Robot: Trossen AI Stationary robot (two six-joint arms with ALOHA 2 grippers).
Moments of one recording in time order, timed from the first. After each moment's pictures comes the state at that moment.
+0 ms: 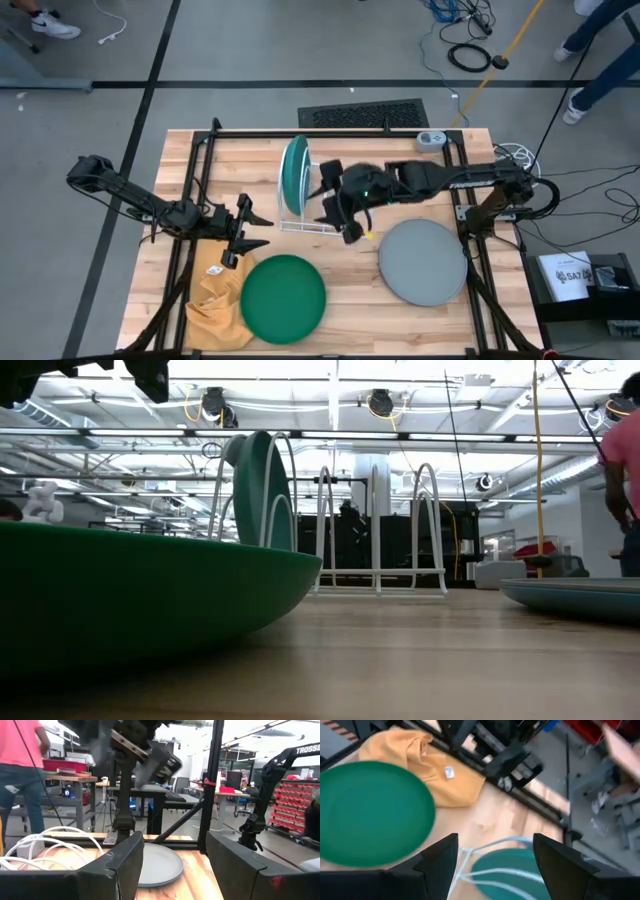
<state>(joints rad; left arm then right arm) -0.40 0.82 0.28 0.74 -0.24 -0.02 0.11 1.68 1.77 -0.65 0.09 -0.46</state>
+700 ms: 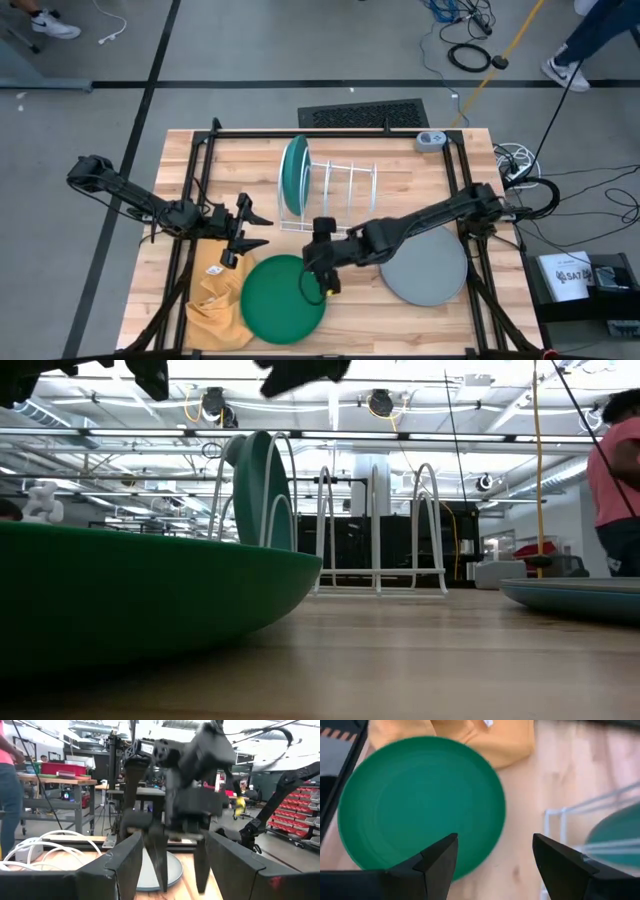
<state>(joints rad) -0.40 0.82 0.28 0.76 -0.24 -0.01 0.32 1.97 1.77 -0.66 0.24 0.14</state>
